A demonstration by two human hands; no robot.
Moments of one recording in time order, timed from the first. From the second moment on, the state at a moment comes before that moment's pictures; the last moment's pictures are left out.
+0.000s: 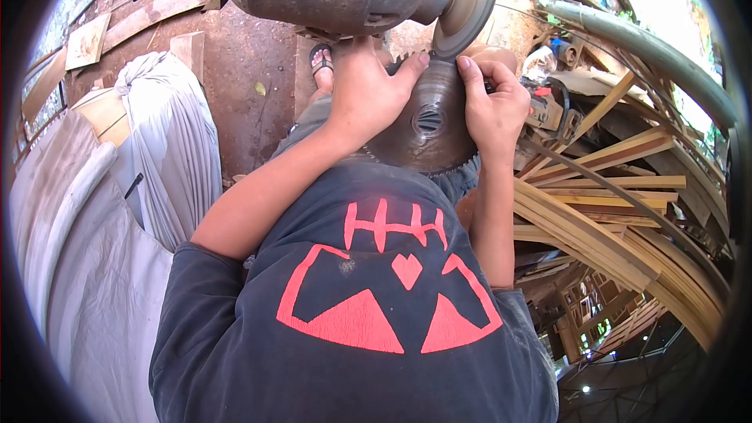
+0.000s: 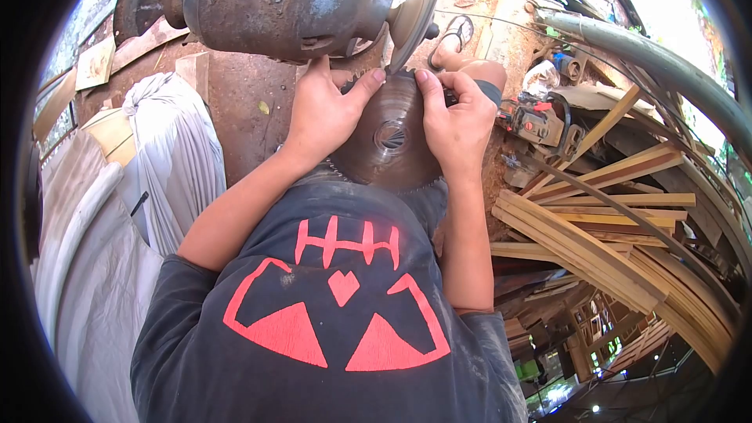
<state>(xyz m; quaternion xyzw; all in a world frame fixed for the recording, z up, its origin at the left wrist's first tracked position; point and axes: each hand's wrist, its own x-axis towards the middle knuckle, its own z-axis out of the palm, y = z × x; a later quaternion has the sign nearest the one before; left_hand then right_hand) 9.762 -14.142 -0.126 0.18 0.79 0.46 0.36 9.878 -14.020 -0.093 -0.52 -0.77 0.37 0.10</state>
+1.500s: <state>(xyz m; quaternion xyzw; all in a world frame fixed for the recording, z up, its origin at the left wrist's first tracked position) 9.767 -14.141 -0.137 0.20 0.79 0.49 0.31 9.879 -14.017 -0.097 -0.49 -0.78 0.37 0.12</state>
